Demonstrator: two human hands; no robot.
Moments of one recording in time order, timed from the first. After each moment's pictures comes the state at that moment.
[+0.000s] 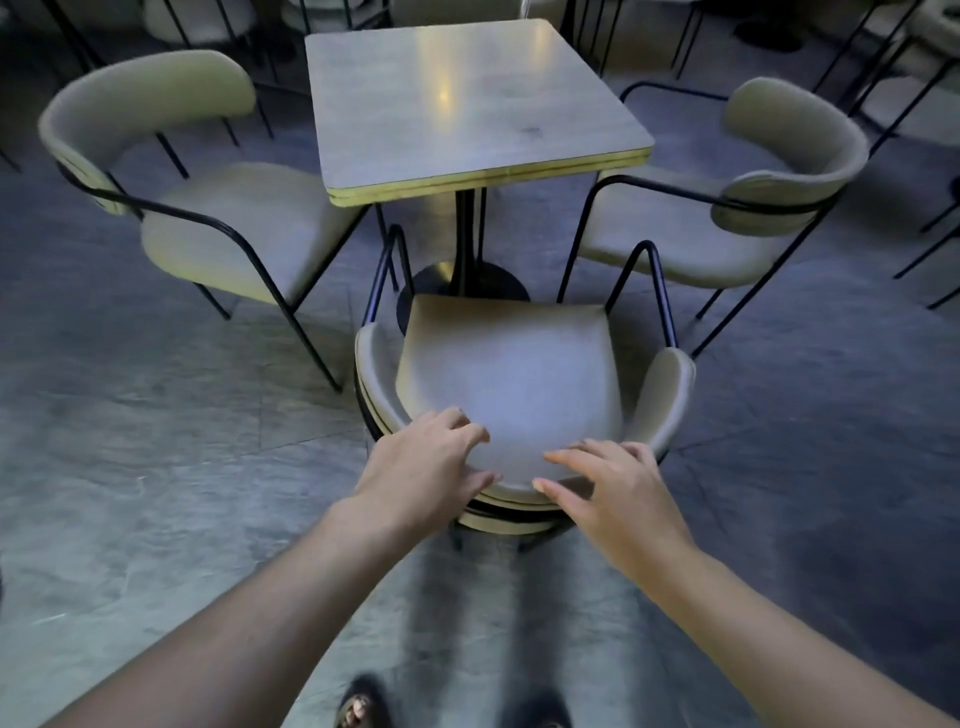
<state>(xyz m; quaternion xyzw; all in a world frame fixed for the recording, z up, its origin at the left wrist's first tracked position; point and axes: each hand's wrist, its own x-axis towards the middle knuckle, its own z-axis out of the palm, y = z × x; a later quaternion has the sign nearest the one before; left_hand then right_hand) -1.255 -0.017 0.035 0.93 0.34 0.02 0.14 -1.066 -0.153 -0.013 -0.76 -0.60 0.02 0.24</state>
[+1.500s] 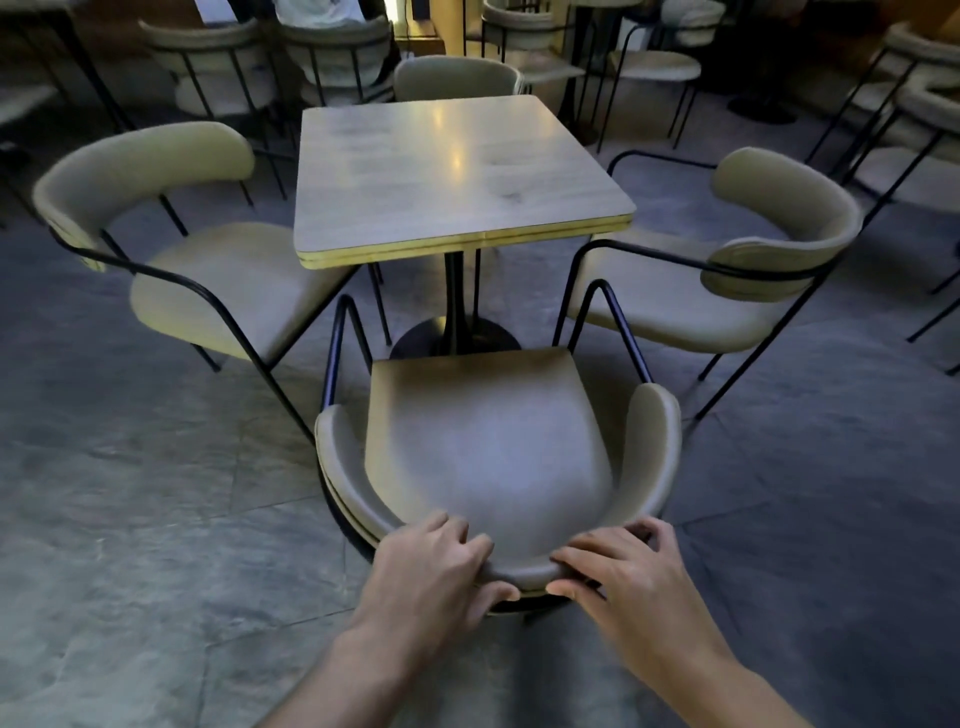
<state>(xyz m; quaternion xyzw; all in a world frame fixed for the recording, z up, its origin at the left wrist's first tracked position) -1.188 -0.039 -0.006 0.96 0.28 0.04 0.02 -0.984 -0.159 -0.042 -0.70 -0.67 -0.03 0.24</state>
